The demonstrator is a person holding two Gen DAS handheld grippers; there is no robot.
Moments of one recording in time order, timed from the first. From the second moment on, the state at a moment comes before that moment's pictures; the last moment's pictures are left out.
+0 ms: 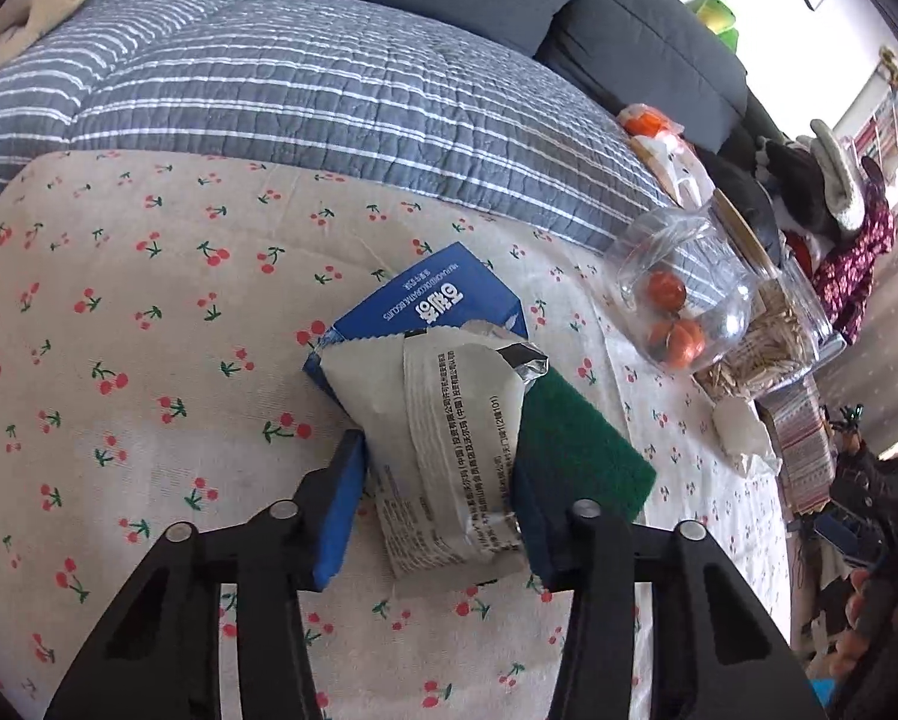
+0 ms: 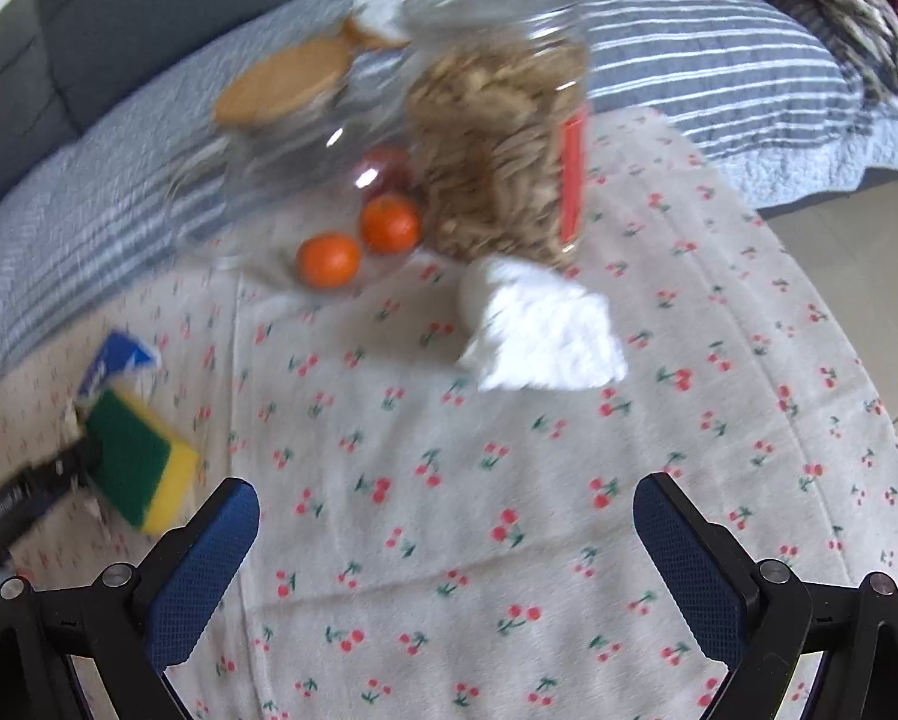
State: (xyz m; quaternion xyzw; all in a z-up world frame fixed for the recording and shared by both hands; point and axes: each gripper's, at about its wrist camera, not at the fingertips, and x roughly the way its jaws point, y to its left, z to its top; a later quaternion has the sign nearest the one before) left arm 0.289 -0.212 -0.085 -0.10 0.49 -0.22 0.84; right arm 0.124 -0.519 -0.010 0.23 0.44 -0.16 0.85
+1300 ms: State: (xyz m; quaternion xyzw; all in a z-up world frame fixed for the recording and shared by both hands) left arm 0.197 -0.030 -0.016 -0.01 0.44 -0.20 0.88; right arm 0.148 -0.526 -0.020 0.29 0.37 -0.16 0.87
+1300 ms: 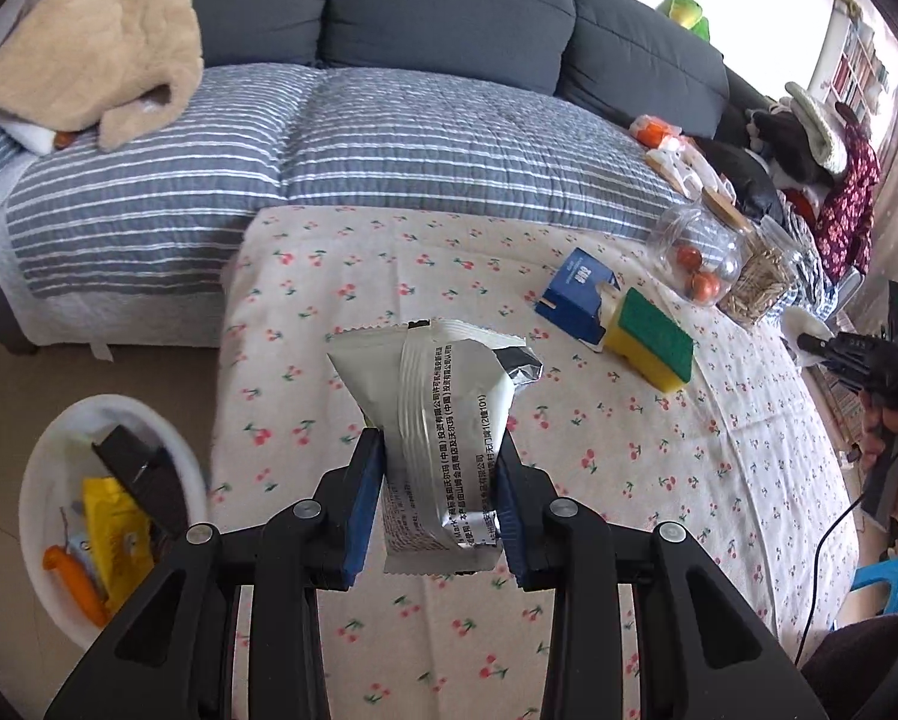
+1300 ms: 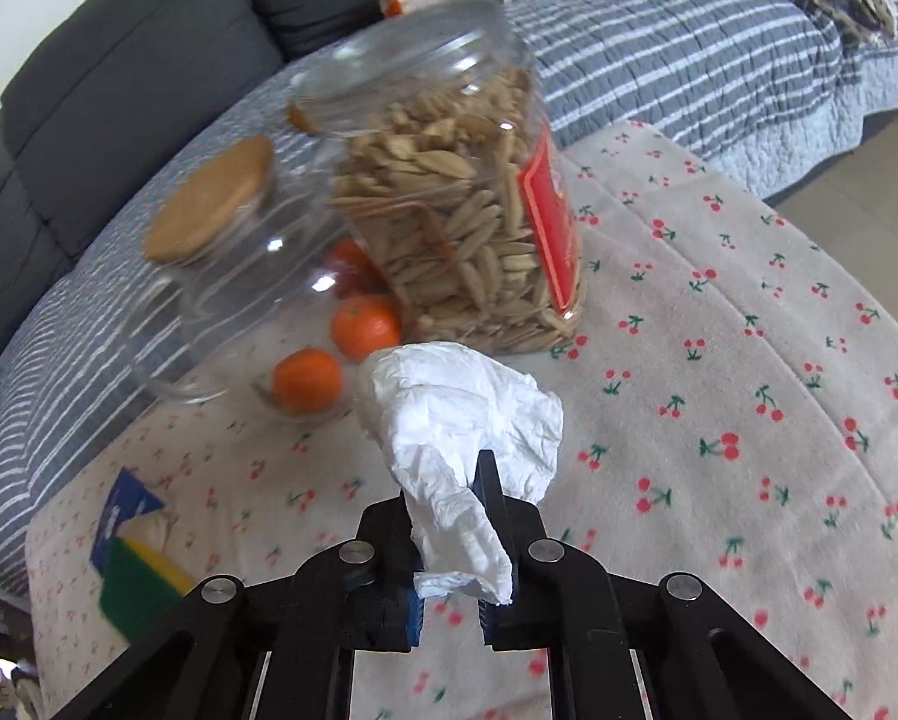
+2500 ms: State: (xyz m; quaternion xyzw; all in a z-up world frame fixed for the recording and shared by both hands) left arm 0.176 0.166 -0.016 -0.11 0.43 -0.04 0.90; right arm 0.135 -0.181 0.001 0.09 0.41 0.18 0.89
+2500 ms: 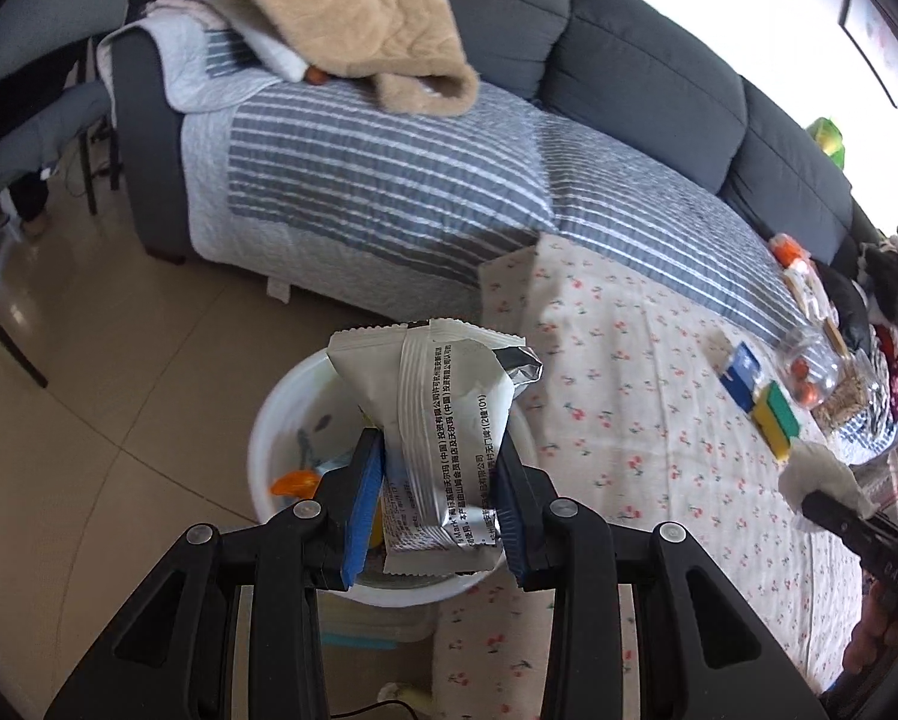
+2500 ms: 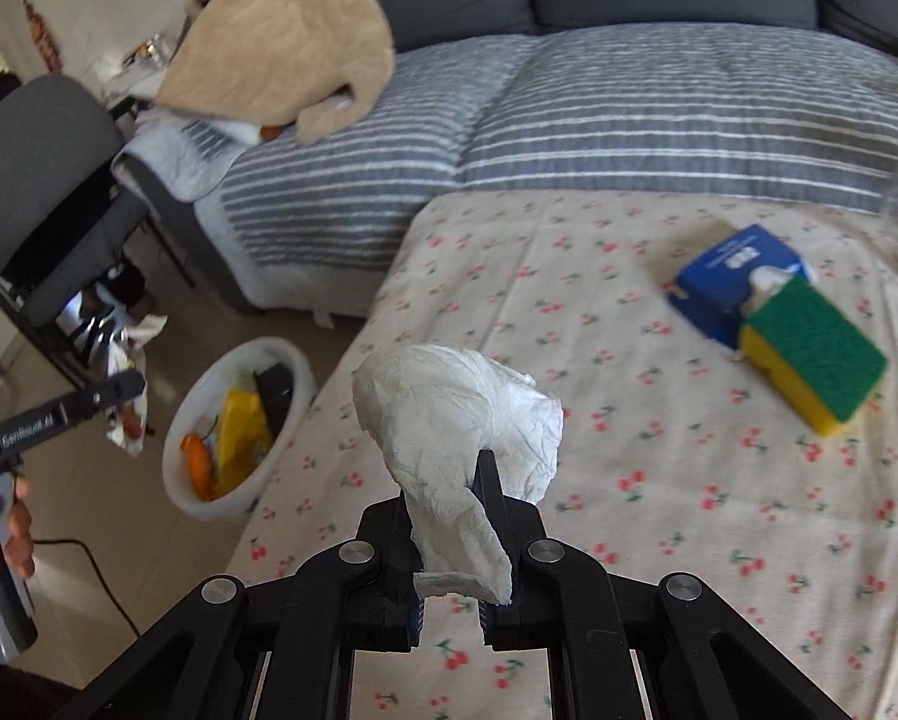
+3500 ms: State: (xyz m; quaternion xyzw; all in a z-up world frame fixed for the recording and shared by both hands) left arm 0.158 0.248 -0.053 -0.10 0.51 0.07 0.85; right arm 0.185 -0.026 -0.060 0.08 0.48 0.24 0.84
